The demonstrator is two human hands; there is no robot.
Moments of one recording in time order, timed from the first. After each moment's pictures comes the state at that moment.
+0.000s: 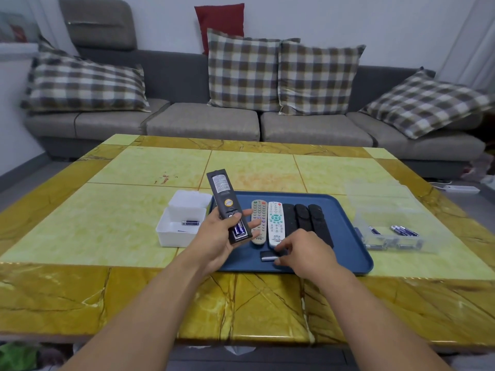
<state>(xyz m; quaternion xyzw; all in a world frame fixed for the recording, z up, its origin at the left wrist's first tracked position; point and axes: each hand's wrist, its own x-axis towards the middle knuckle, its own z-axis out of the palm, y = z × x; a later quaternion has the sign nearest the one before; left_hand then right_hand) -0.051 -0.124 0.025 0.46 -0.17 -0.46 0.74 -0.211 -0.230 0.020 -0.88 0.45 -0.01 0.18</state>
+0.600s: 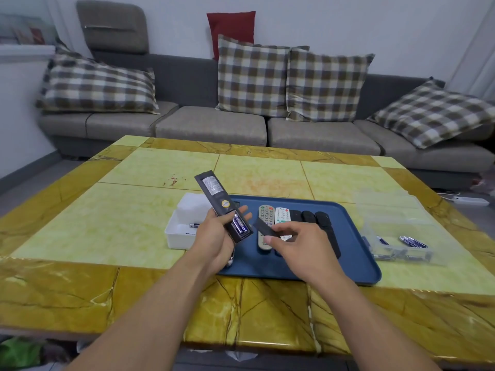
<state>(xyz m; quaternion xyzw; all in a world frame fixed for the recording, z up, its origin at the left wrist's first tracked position) -0.037 -0.126 0.028 0.40 -0.07 -0.44 0.80 -0.199 -0.199 0.050 -0.82 0.40 -0.25 0.34</state>
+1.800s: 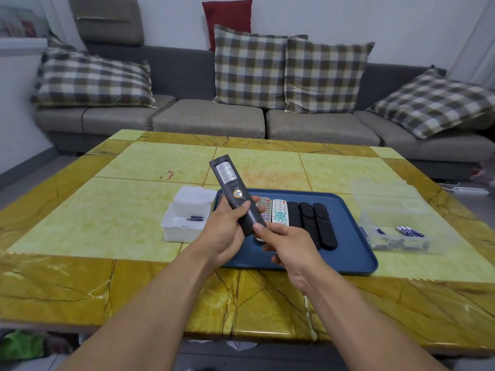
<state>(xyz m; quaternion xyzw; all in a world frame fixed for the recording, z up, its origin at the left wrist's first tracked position) -0.060 -0.128 0.039 0.41 -0.18 -0.45 0.77 -0.188 -0.180 0.038 -0.57 0.40 -0.25 0.67</state>
